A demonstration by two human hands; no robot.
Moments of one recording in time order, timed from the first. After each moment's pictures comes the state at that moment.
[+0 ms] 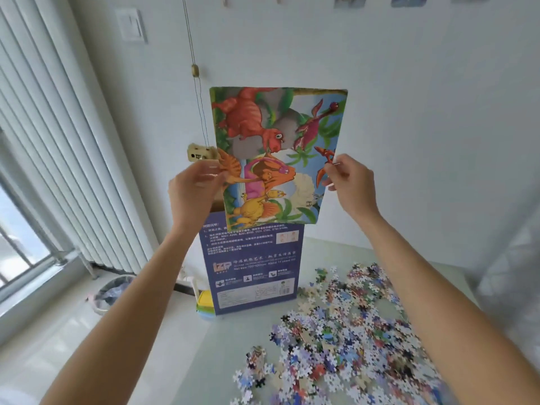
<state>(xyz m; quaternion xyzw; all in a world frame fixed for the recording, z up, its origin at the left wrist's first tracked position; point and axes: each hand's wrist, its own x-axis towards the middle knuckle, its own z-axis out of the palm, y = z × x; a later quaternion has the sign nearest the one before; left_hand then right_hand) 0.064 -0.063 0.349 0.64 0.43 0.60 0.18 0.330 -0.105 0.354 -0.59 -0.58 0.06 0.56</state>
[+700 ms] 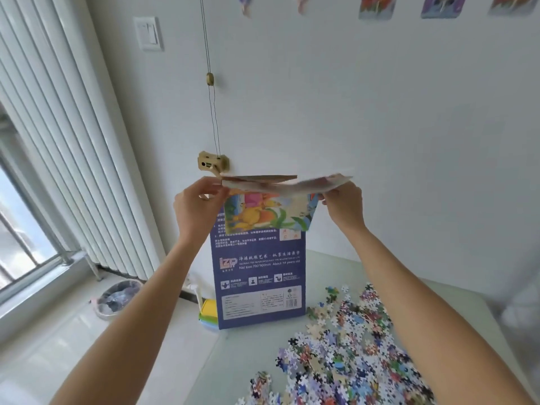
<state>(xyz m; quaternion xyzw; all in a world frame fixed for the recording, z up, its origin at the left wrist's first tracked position) 0.054 -0.009 0.332 0.62 0.50 0.59 0.13 0.315 -0.029 0.336 -0.66 -0.57 0.04 0.48</state>
